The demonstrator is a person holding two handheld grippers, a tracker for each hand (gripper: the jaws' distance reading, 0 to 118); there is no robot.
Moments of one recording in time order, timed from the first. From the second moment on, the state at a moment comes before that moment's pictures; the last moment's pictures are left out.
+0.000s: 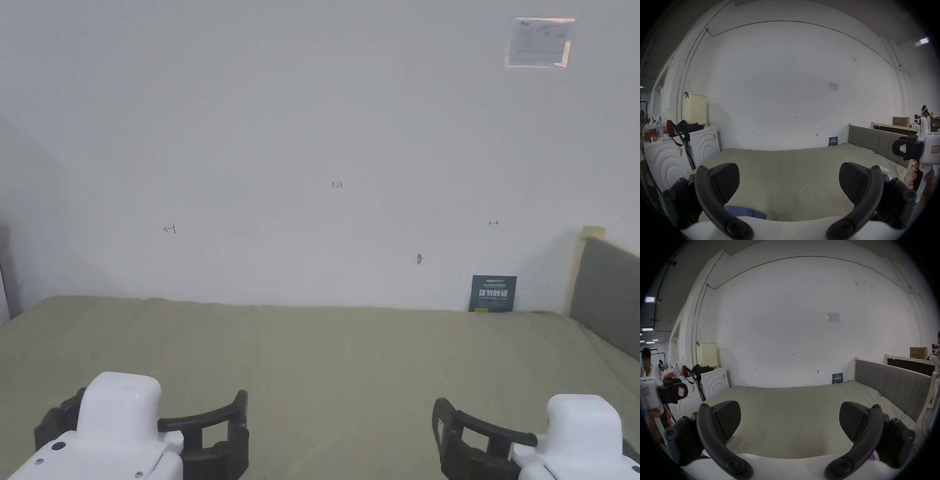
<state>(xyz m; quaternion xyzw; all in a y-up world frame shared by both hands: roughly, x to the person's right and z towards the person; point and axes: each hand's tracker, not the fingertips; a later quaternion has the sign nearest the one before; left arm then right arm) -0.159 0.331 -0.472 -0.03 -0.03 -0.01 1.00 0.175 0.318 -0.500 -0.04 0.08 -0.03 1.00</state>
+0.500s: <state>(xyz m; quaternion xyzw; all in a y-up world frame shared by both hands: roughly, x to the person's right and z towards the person) -0.158 0.331 -0.472 -0.03 -0.02 -0.01 1.00 0.166 0.318 -0.501 -0.04 0.09 -0.01 1.00</state>
